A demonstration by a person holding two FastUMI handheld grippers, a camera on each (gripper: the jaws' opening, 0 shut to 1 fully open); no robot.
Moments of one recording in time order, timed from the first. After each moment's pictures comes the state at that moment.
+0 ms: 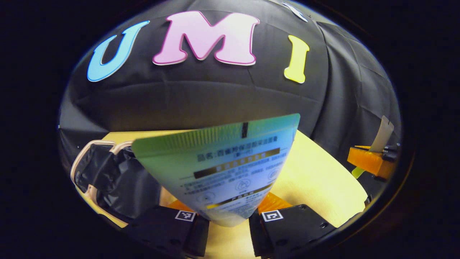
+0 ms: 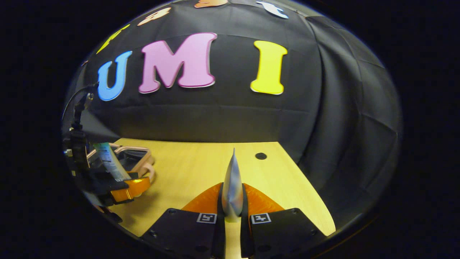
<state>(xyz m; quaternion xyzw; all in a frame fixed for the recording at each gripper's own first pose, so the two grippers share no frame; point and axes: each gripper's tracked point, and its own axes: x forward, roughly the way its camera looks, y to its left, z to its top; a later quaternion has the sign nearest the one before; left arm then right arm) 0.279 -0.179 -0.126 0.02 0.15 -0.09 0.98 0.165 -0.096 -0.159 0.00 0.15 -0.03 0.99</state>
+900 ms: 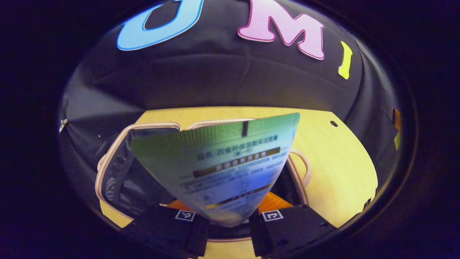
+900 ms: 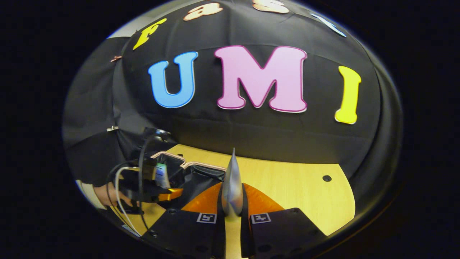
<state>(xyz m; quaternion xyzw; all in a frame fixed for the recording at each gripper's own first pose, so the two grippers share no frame) 0.316 0.060 -0.164 0.01 0.29 -0.03 0.96 0.189 0.135 -0.080 -0.03 0.14 0.15 0.98</state>
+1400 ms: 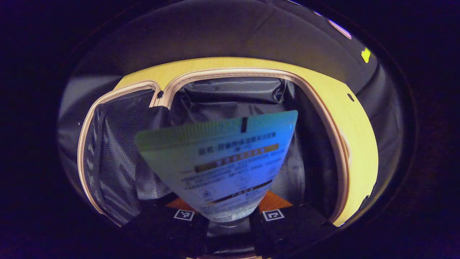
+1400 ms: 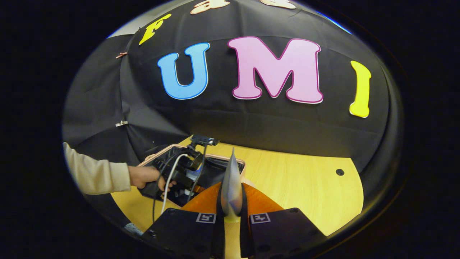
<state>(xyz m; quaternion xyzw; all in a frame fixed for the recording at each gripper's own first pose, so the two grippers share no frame) 0.361 0.075 -0.220 0.04 0.46 -0.04 0.89 0.174 0.162 -0.101 -0.01 0.18 0.18 0.97</state>
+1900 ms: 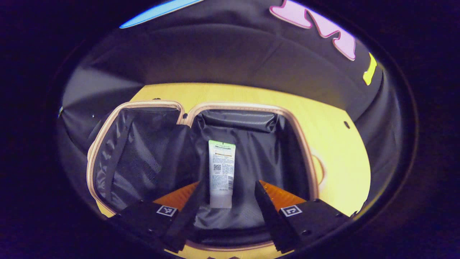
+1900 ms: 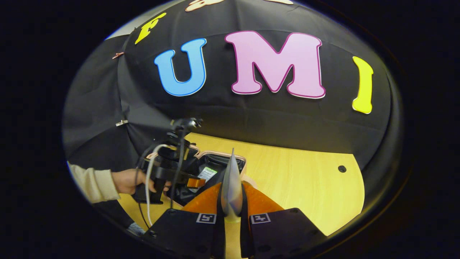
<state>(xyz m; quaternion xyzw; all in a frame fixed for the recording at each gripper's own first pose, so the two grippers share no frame) 0.318 0.058 -0.135 -0.05 0.33 -0.02 0.94 0.191 0.173 -0.097 0.00 0.22 0.19 0.96</state>
